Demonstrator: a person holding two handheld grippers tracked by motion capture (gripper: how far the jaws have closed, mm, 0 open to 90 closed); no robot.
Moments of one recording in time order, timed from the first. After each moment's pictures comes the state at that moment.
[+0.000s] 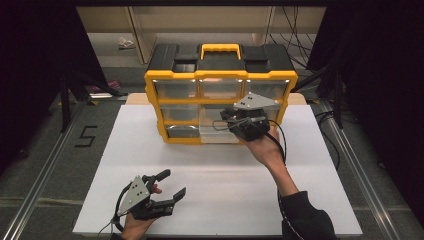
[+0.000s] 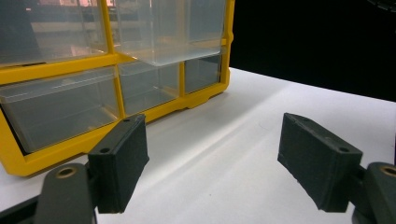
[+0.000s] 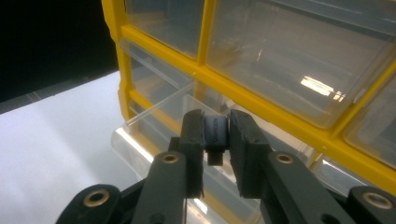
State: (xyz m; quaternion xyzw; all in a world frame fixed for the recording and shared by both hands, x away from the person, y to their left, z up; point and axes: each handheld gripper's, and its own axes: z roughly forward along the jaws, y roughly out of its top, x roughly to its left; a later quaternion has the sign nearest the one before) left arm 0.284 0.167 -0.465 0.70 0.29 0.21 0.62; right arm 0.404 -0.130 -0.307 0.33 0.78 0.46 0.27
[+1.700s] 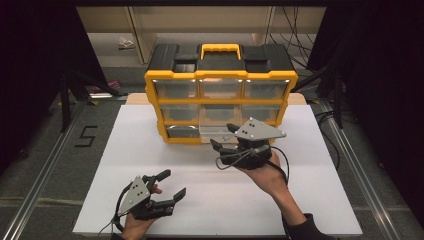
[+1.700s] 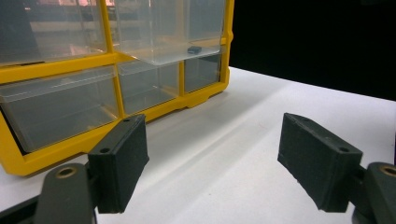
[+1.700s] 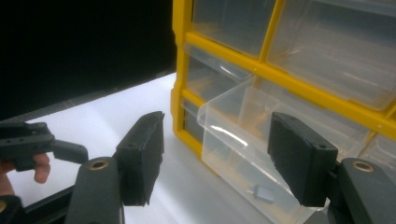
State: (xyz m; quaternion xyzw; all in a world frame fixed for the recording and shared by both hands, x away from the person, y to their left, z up) left arm 0.284 0.166 -0.465 0.70 0.29 0.21 0.62; right arm 0.342 -0.127 -0.318 0.29 0.77 0.50 0.25
